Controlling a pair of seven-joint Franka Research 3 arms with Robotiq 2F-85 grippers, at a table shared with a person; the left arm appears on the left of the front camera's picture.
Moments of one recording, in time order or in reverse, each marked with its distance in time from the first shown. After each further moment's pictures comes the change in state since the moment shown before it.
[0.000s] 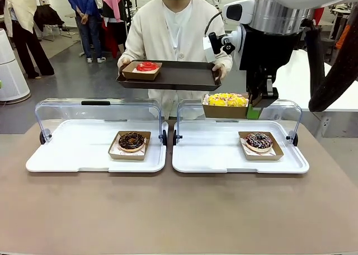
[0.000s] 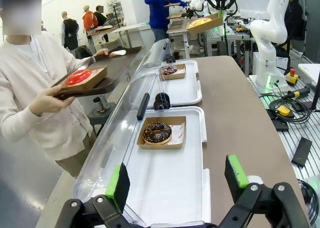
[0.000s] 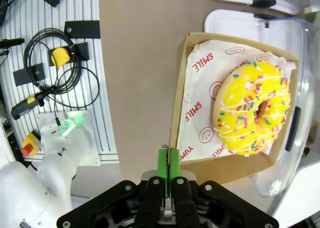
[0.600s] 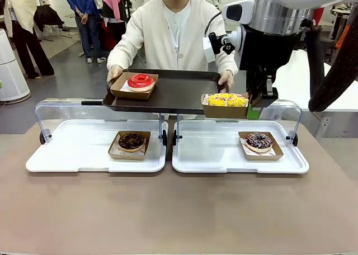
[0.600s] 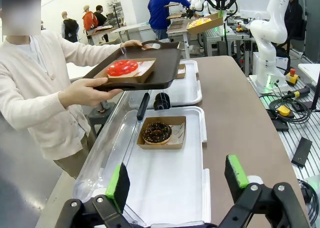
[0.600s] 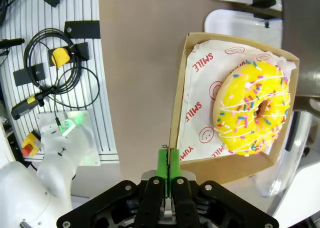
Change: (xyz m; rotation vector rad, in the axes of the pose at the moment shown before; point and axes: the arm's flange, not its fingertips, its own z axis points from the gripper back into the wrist) left arm 0.000 0.000 0.000 0.000 0.000 0.000; right arm 0.000 0.000 0.000 0.000 -0.001 0.000
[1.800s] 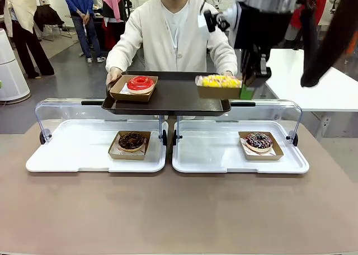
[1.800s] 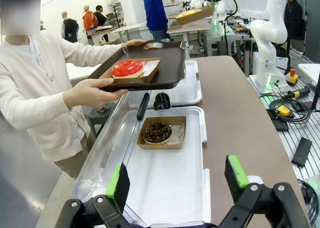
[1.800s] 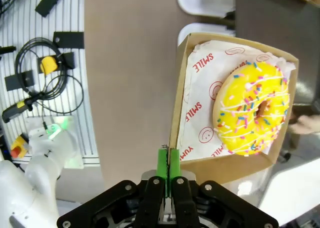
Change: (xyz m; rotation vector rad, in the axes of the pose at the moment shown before) left arm 0.000 0.000 0.000 0.000 0.000 0.000; right arm 0.014 -0.037 0.039 -0.063 -0.044 0.037
